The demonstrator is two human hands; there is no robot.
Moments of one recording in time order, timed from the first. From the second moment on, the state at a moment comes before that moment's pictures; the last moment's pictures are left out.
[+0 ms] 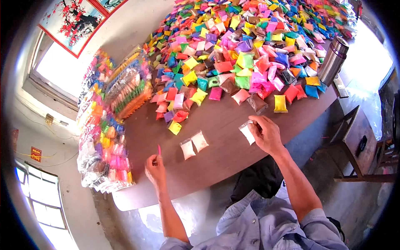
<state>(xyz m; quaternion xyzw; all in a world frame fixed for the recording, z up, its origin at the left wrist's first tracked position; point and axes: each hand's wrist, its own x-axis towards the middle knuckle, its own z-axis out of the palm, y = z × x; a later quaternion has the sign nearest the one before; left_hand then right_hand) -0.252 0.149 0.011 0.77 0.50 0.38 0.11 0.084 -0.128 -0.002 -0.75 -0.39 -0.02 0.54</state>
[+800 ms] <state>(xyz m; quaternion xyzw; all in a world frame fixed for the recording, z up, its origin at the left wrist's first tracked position) -0.272 0.176 0.003 0.88 0.42 0.22 0.01 0.062 -0.149 -0.002 -0.74 -0.43 -0.10 0.51</state>
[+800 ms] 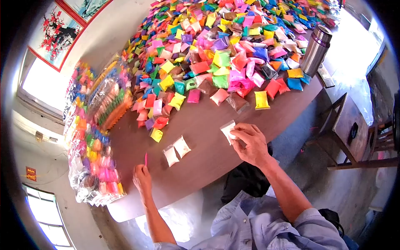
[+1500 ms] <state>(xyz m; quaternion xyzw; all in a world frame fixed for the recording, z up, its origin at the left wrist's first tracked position) -0.291 0.172 -0.005 0.85 0.45 0.26 0.04 0.062 -0.151 -0.004 -0.73 -0.43 -0.09 0.52</state>
